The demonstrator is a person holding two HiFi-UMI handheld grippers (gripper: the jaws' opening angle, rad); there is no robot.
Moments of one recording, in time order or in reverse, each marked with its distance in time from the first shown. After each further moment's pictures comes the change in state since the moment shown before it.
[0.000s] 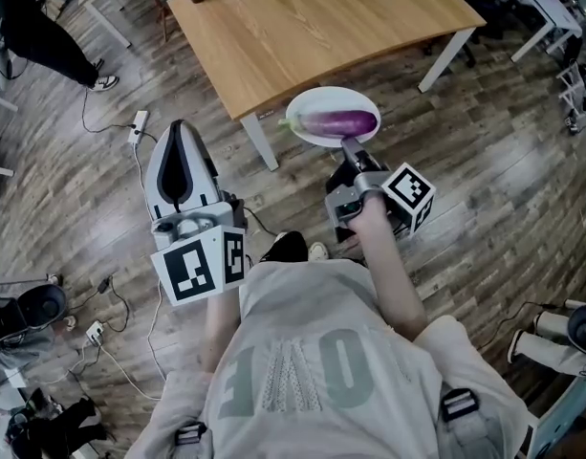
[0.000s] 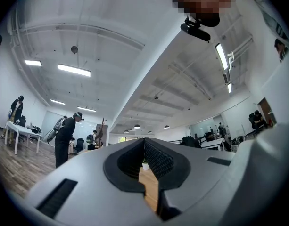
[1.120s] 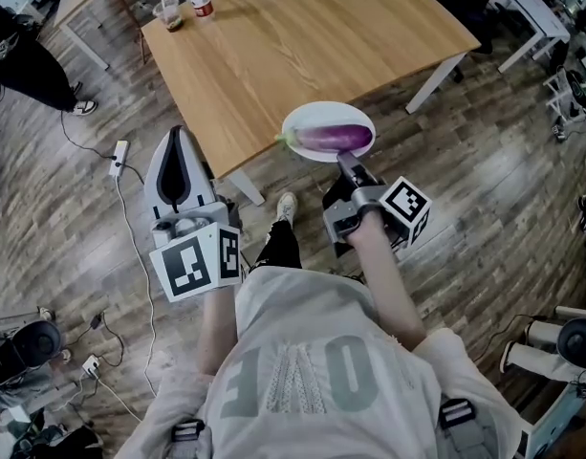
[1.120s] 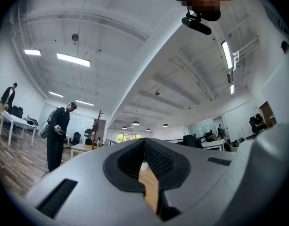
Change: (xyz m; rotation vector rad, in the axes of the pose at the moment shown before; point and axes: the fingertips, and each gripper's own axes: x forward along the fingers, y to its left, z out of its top) left arm 0.141 0.010 -0.070 -0.046 0.032 -0.019; right arm 0.106 0.012 0.060 -0.005 -0.029 -0.028
